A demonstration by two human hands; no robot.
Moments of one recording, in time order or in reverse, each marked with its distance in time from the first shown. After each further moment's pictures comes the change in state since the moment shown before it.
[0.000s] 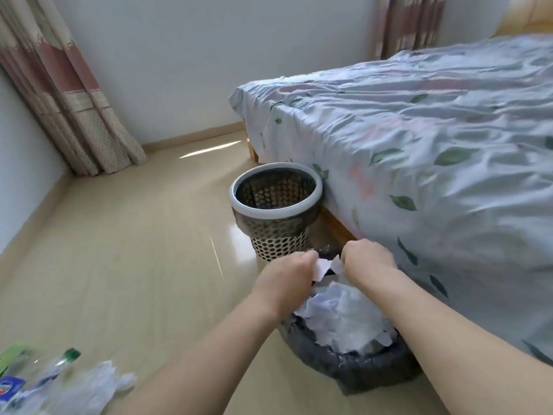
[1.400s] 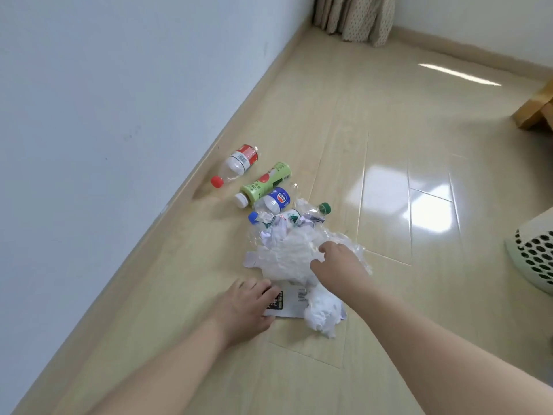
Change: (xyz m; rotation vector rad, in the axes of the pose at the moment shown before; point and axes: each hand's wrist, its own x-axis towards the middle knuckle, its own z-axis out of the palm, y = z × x) left_hand -0.528 -0.385 0.083 -0.033 -0.136 -0.537; right_hand -0.154 -0.542 0.212 0.070 -0.393 -0.554
